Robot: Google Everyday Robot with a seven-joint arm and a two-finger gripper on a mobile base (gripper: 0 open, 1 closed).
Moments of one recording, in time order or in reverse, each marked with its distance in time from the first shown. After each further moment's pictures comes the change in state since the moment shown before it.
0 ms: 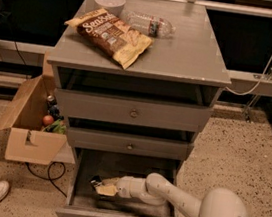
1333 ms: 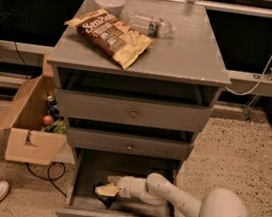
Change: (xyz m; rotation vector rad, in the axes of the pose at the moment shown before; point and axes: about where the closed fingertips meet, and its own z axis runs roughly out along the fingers) arm -0.001 -0.001 0.000 0.001 0.000 -0.001
